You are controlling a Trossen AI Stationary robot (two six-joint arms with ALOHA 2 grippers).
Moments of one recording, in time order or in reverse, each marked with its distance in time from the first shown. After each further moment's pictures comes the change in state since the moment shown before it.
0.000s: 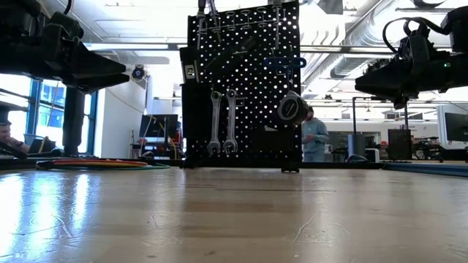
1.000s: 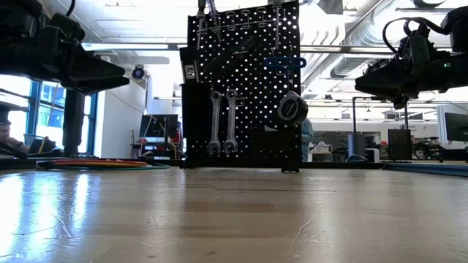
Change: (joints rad) left arm -0.031 0.034 0.000 0.001 -0.002 0.000; right arm 0.000 0.000 0.000 0.000 0.000 0.000
